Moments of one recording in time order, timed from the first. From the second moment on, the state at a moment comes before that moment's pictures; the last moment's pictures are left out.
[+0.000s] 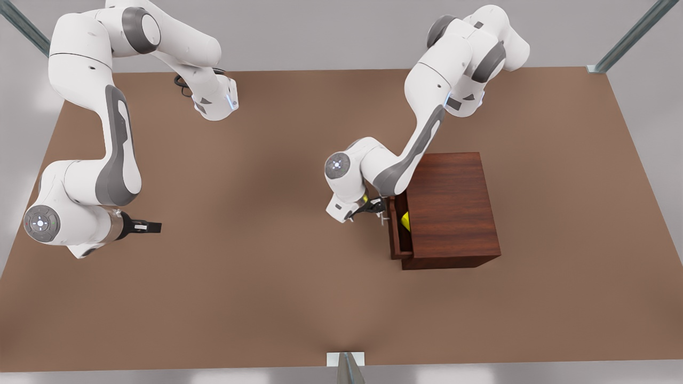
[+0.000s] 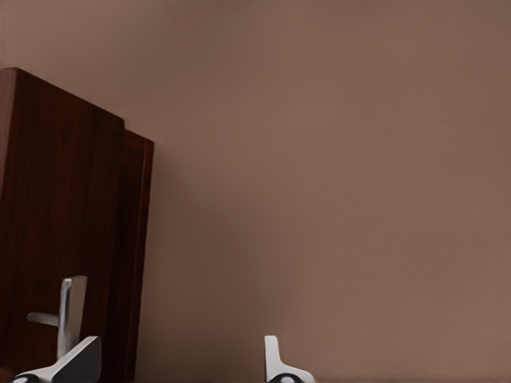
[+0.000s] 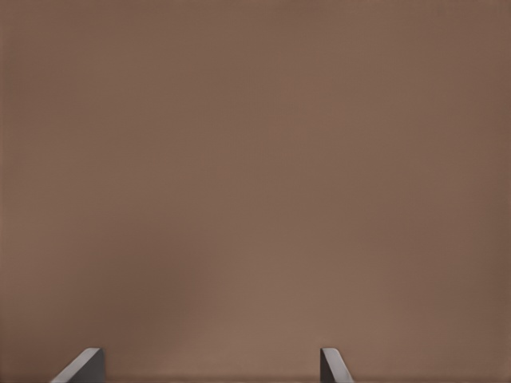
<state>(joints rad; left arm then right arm) -0.72 0.74 -0.05 -1.31 0.31 1.90 -0.93 -0.26 0.46 0.26 -1.41 -0.11 1.58 0.11</state>
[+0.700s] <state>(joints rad) -0.66 0.69 -0.04 -1.38 0.32 1.90 -0.90 -0.26 0.46 0.26 -1.41 -0.11 1.58 0.10</state>
